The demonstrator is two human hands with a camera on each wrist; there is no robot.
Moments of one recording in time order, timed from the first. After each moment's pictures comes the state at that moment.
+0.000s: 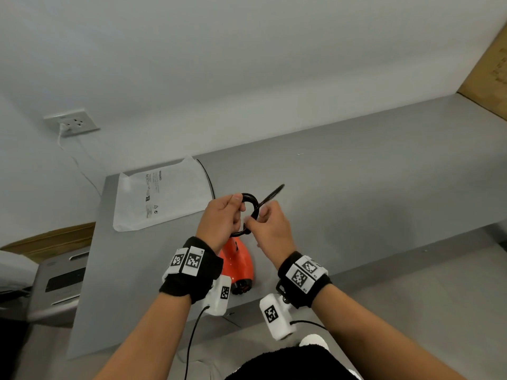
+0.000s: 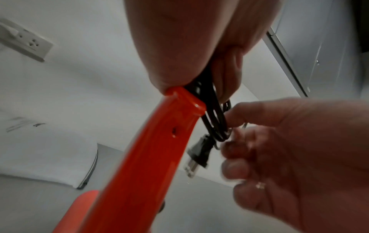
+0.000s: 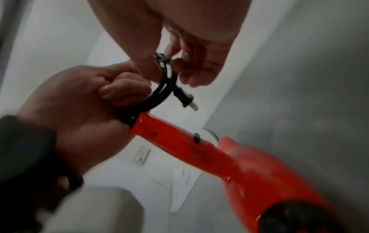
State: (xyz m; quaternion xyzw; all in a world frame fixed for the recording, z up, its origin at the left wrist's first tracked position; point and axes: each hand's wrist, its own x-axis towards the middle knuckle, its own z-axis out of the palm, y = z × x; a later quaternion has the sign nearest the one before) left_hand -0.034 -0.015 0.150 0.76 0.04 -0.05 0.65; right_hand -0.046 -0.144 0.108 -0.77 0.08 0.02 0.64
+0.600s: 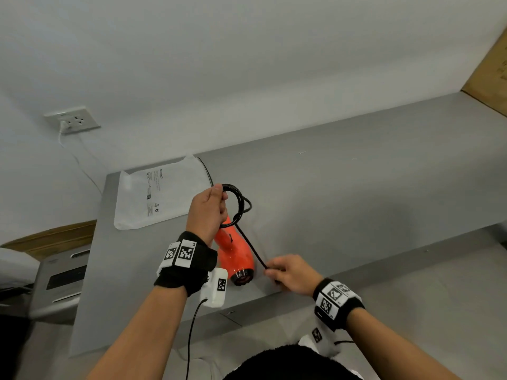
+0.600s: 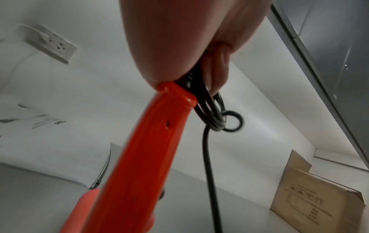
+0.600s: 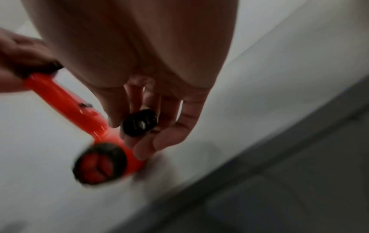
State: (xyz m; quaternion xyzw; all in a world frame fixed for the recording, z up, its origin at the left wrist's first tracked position) left_hand -0.017 0.005 0.144 0.71 0.13 0.01 0.69; right_hand -0.081 -0.205 0.016 -0.83 -0.10 0.26 0.49
